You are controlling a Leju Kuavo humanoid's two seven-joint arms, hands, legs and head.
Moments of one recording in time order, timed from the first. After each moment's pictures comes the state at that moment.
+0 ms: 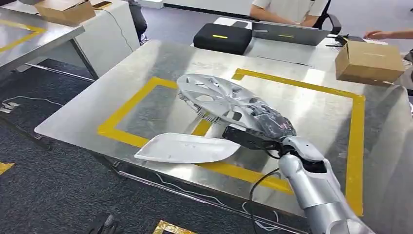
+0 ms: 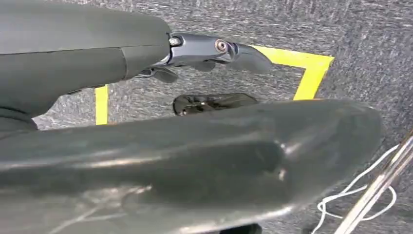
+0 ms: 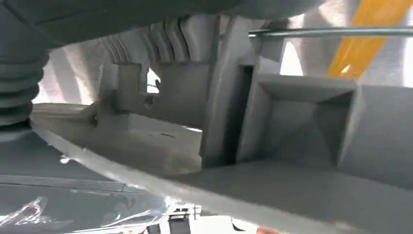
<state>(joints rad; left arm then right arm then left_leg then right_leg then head) -0.09 -0.11 1.32 -0.26 -1.27 -0.17 -0.18 -0.50 0.13 0.21 -1.06 1.16 0.18 -0.01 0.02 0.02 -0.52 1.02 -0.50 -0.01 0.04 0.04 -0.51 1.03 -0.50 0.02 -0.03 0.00</state>
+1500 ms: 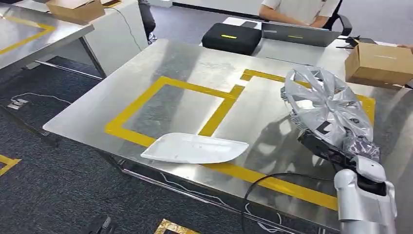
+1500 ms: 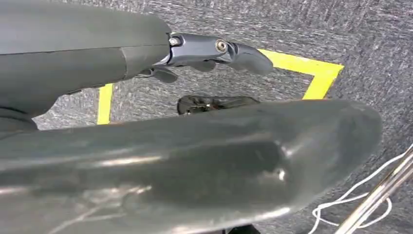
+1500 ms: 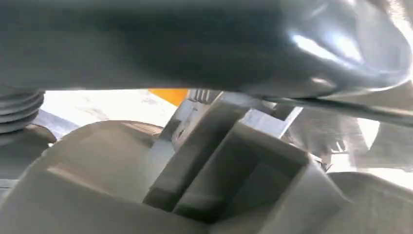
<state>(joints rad) -0.08 -0.12 1.33 -0.26 -1.24 -0.16 -0.19 -0.36 0.05 -0.27 -1.23 1.50 0.31 0.29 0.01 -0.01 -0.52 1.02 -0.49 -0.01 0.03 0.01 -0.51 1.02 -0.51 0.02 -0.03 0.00</state>
